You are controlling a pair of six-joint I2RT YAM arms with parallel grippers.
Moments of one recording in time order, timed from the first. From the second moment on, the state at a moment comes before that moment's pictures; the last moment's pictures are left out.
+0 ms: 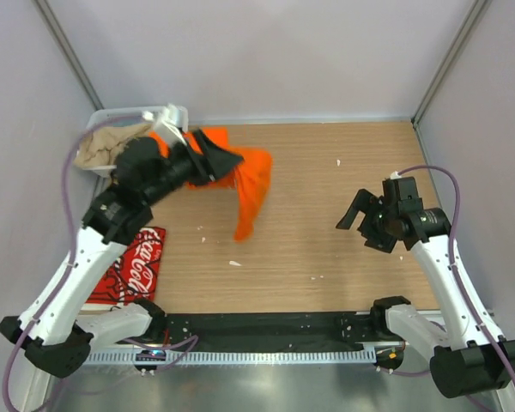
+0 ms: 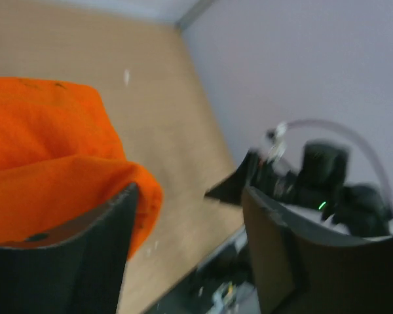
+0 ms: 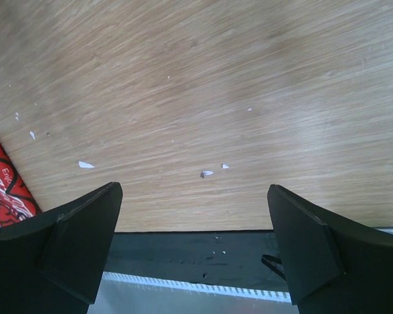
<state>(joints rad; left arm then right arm) -0.53 1.12 1.50 -0.43 0.16 -0.73 0.14 0.95 0.97 -1.02 -0.13 0.66</state>
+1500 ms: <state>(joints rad) -0.34 2.16 1.77 -0.75 -0.04 -0.42 0.40 1.78 1.27 -0.65 -0.21 0.50</state>
